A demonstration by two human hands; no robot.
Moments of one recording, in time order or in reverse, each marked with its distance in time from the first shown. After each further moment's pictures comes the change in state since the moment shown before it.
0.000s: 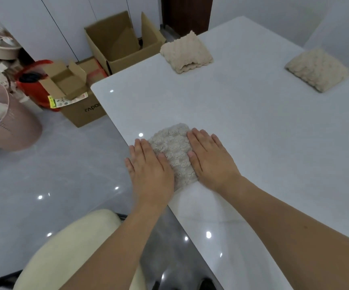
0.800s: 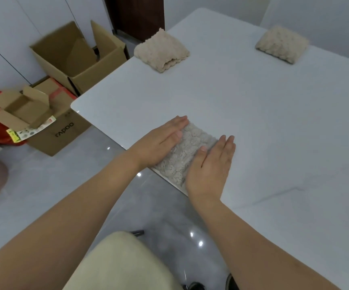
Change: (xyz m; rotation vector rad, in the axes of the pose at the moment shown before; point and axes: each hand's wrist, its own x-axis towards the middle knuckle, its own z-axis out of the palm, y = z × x) left_hand 0.134 -0.015 -0.033 -0.185 -0.790 0.854; right_hand 0.011 -0.124 0.028 0.431 0.566 0.979
